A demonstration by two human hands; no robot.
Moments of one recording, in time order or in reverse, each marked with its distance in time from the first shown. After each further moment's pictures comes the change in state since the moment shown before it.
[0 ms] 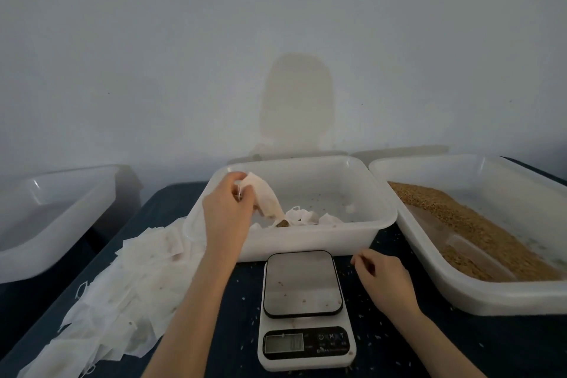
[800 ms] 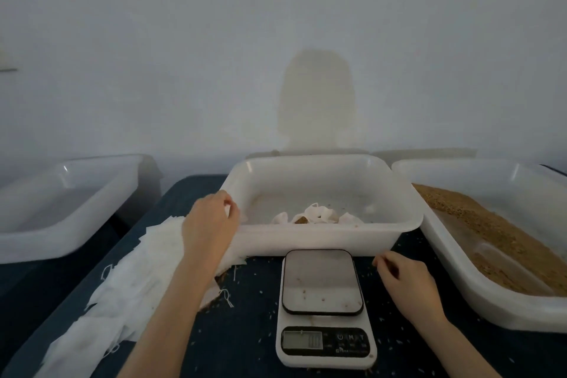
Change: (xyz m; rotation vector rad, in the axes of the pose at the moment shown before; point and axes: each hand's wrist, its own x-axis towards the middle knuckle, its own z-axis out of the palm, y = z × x) left_hand 0.004 -0.060 -0.043 0.607 -0.115 0.021; right_hand 0.002 0.000 0.001 -0.001 -0.009 0.022
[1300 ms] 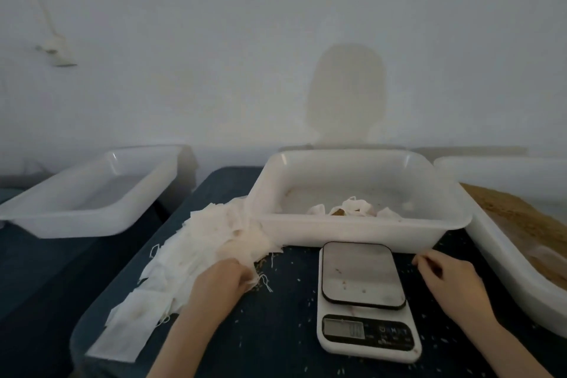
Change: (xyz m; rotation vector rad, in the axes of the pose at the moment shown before) left_hand -0.082 -0.081 -0.009 0.251 -0.573 0.164; right_hand -0.003 -0.011 -0.005 -0.091 -0.006 0.040
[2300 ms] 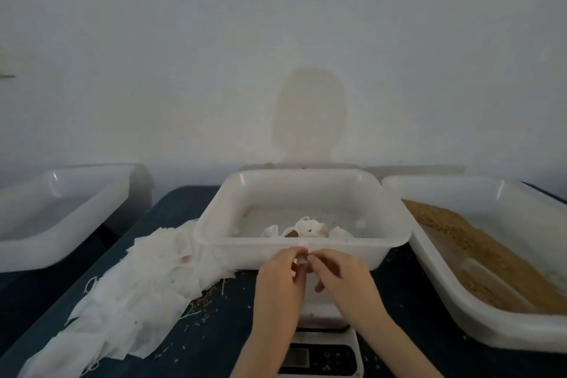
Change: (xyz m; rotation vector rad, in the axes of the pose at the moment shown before) left_hand 0.028 0.178 -0.009 -0.703 0.468 0.123; right_hand -0.014 -0.093 -0.006 0.363 -0.170 -0.211
